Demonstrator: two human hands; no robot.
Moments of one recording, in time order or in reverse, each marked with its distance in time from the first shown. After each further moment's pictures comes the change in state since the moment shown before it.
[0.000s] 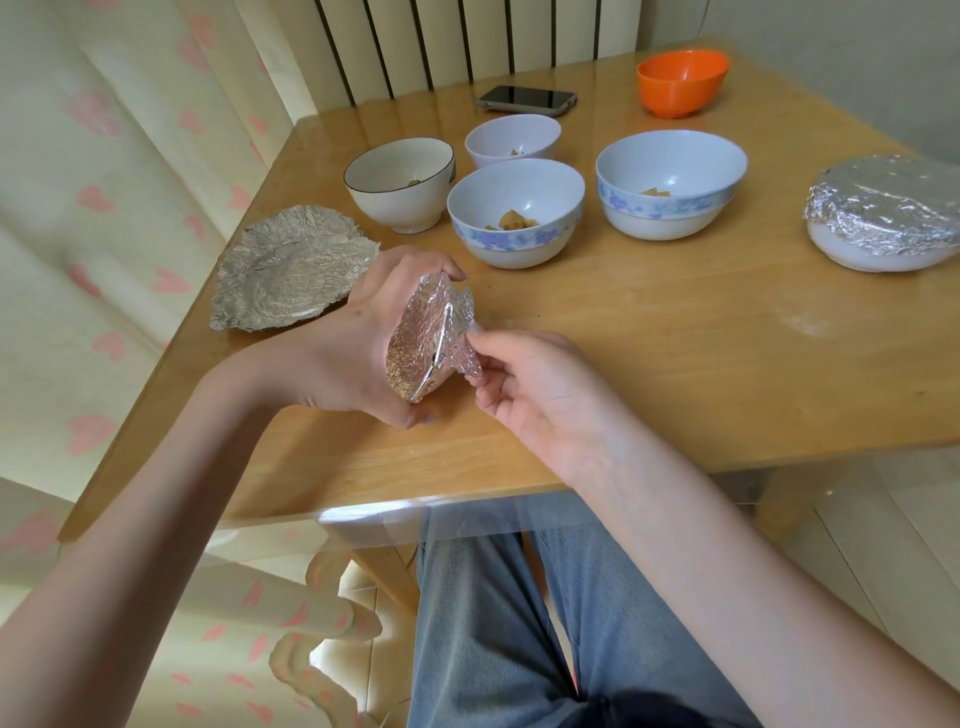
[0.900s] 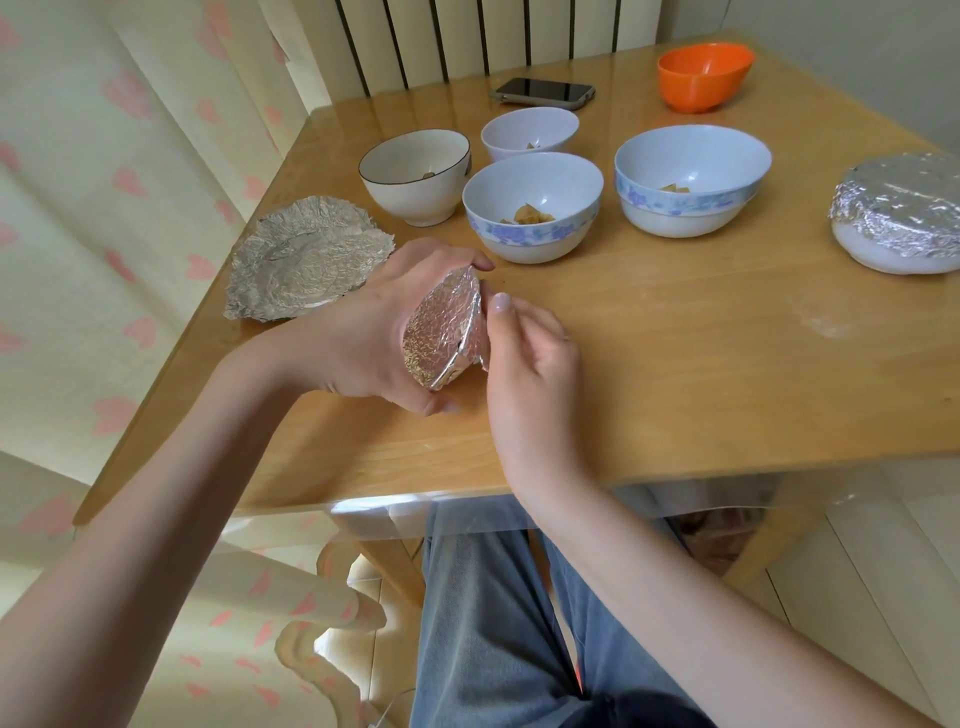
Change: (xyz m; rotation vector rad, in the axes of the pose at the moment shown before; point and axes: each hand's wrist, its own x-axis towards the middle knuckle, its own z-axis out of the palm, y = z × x) left_hand 0.004 0.004 -0.003 0.036 0.018 0.034; right_hand 0.008 0.036 0.020 -0.336 0.327 -0.685
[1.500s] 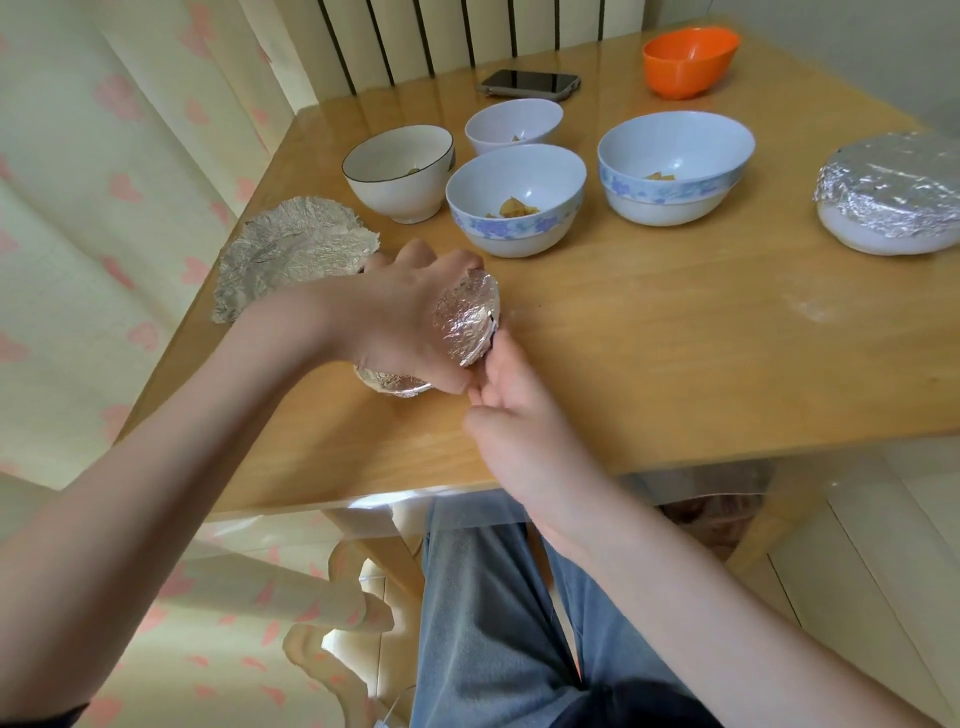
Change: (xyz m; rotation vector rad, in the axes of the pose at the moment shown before) left_hand 0.027 0.038 -0.005 0.376 -0.218 -0.377; right_hand -0.017 -0.004 -0.033 -0.014 -0.578 0.255
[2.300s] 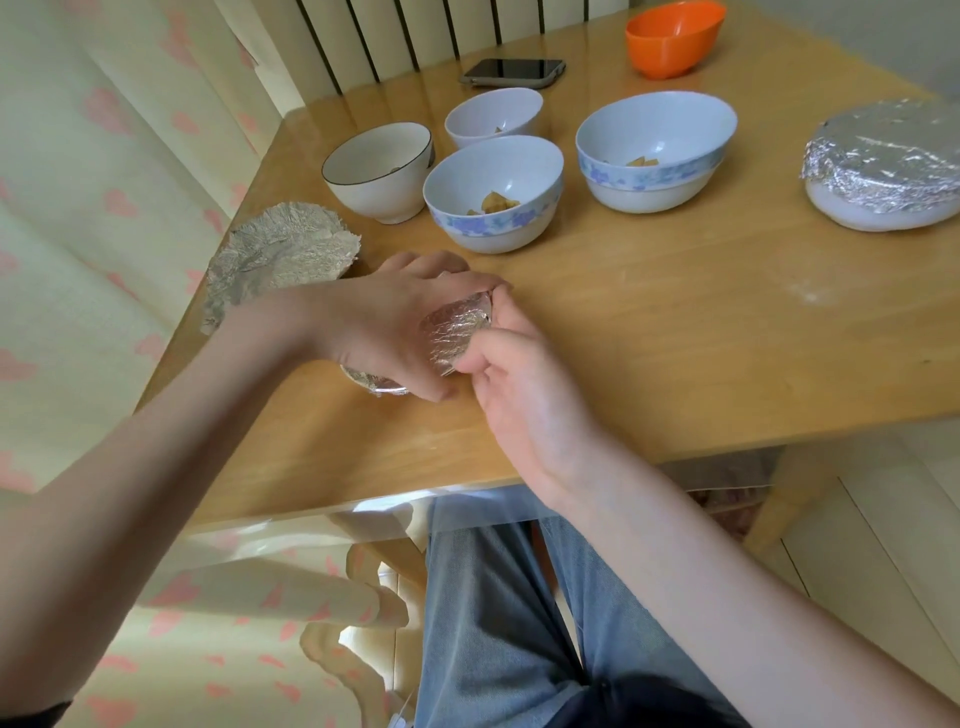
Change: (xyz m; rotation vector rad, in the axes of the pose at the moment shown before) left_hand 0.013 0.000 0.001 0.051 -0.104 0.214; right_hand 0.018 -0.012 -0.019 0.420 0.035 0.022
